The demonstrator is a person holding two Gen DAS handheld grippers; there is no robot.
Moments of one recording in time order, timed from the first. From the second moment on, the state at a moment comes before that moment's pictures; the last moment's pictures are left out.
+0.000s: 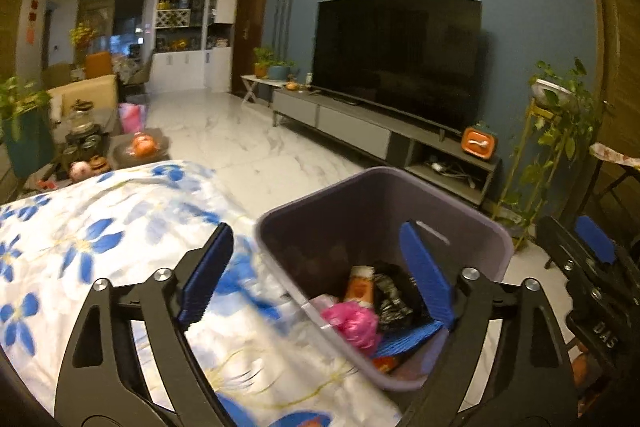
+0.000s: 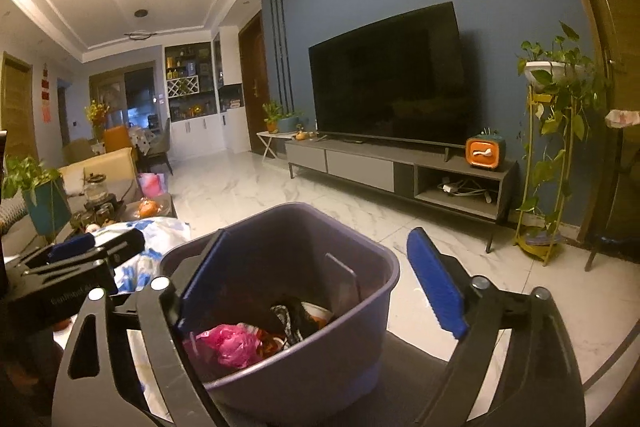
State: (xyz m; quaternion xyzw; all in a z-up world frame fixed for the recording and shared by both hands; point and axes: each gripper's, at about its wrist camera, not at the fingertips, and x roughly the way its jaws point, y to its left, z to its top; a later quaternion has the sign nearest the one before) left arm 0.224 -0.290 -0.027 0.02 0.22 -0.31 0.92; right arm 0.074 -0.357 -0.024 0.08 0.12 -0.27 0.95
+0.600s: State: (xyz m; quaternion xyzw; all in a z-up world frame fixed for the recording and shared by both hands) left arm 0.124 -0.132 -0.012 0.04 0.21 -0.15 0.97; right arm 0.042 -0.239 -0.016 0.04 0.15 -0.20 0.97
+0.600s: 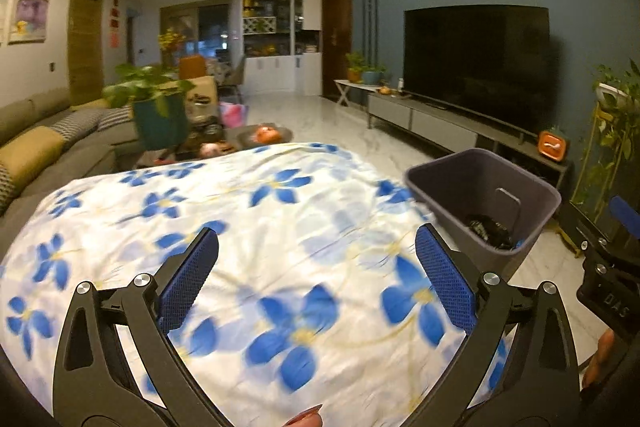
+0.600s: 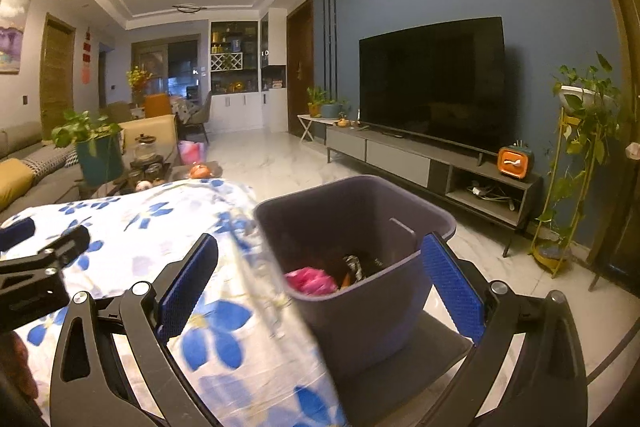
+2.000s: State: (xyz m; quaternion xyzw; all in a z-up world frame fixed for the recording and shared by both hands) left arm 0.024 -0.027 0.006 -0.01 0.19 -0.11 0.98; right arm -0.022 -0.136 0.005 0.00 0.14 -0.17 0.98
